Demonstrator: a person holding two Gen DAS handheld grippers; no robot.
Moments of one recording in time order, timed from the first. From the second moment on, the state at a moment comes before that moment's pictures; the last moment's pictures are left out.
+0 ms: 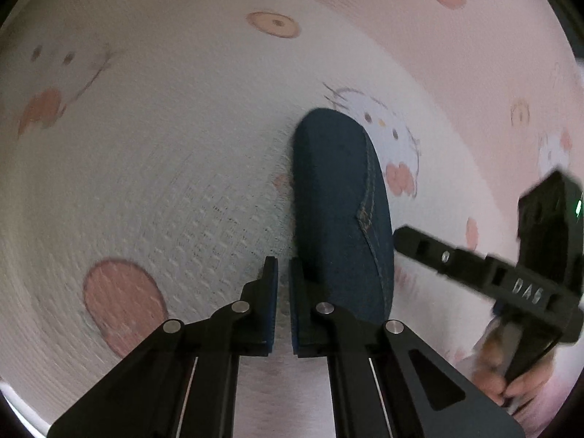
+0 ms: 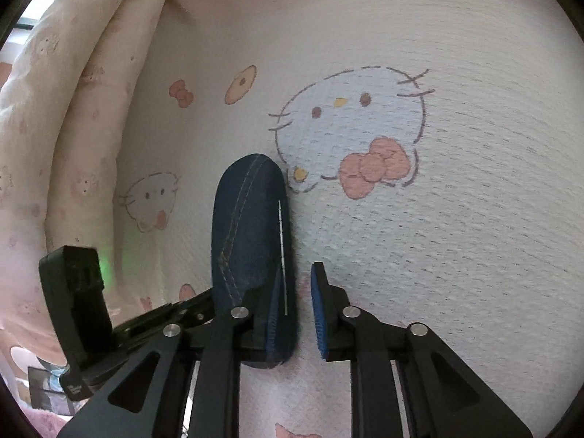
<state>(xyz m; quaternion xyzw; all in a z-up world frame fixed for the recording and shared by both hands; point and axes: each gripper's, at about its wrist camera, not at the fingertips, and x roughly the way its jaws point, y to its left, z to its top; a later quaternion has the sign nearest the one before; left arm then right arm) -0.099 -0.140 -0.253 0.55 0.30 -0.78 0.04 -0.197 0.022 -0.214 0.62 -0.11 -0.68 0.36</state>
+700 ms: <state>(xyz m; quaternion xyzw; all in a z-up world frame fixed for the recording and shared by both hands) -0.106 -0.162 -0.262 0.48 0.45 -0.75 -0.01 -0.185 0.001 -0.215 0.62 -0.09 -0.67 0.40</state>
